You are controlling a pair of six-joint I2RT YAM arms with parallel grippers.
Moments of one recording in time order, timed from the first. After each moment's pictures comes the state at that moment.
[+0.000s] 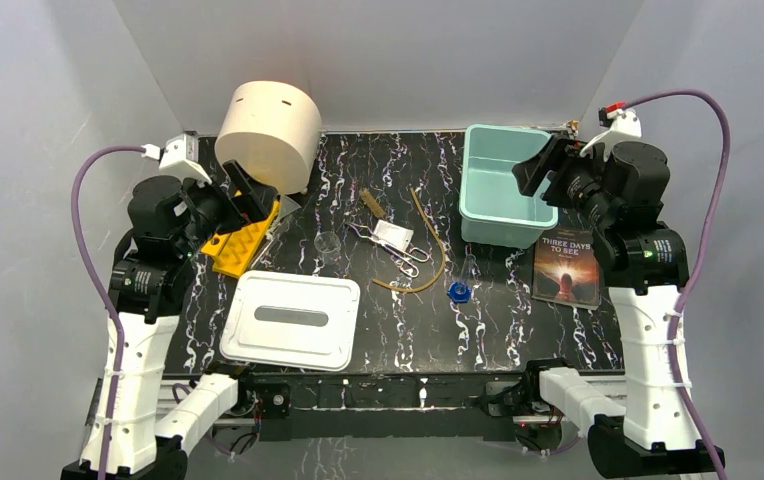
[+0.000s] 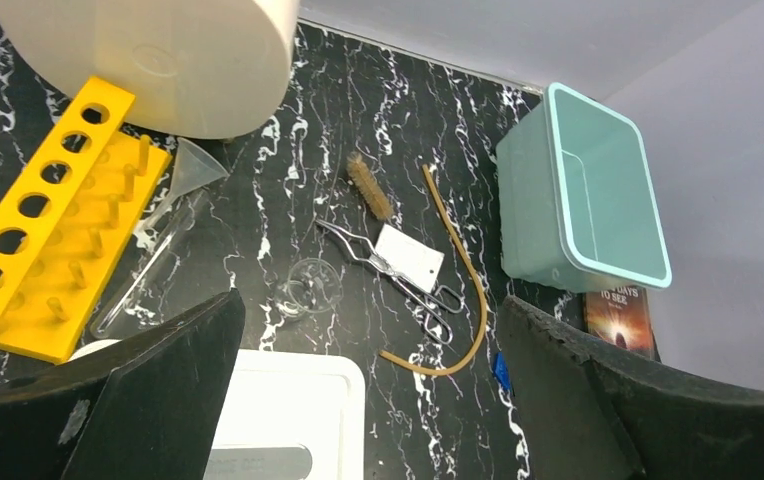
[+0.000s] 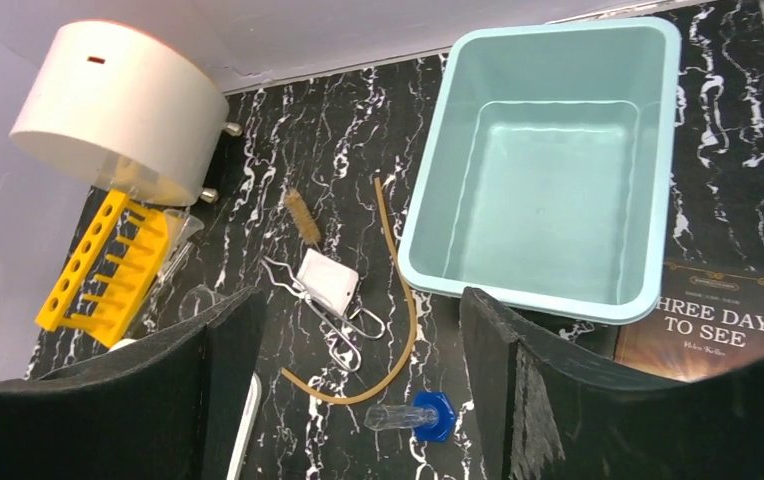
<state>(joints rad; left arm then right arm) -0.15 0.88 1.30 -0.73 0.10 -0.46 0.12 0.98 1.46 -0.76 -0.13 0.35</state>
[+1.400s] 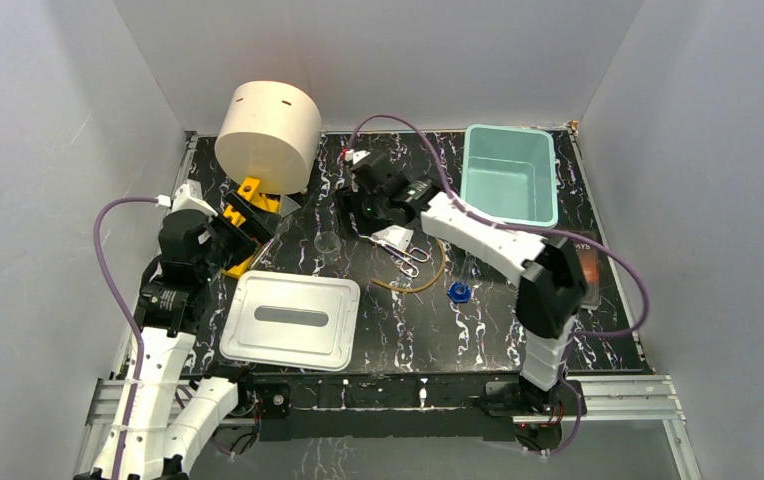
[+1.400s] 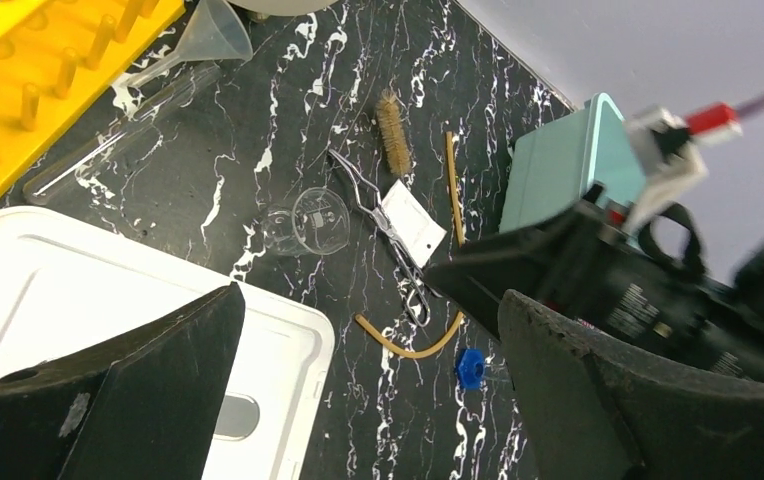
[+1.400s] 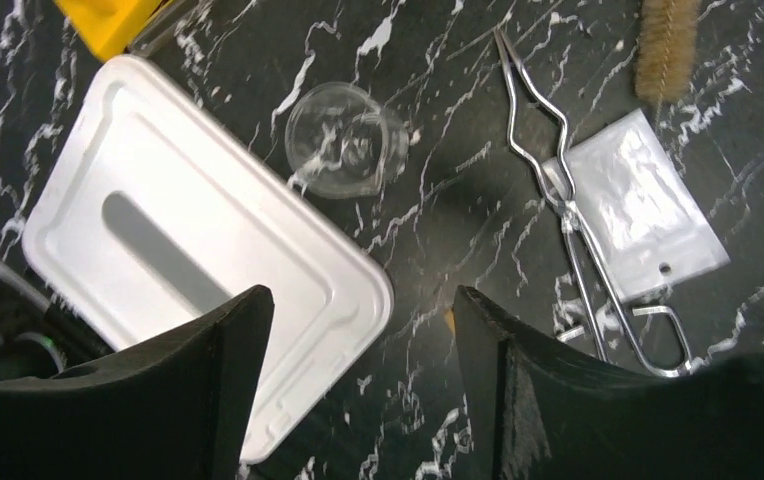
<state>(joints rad) -0.14 0.74 0.96 -0.65 0.05 -0.75 0.87 1.80 1.64 -0.63 -0.05 0.38</state>
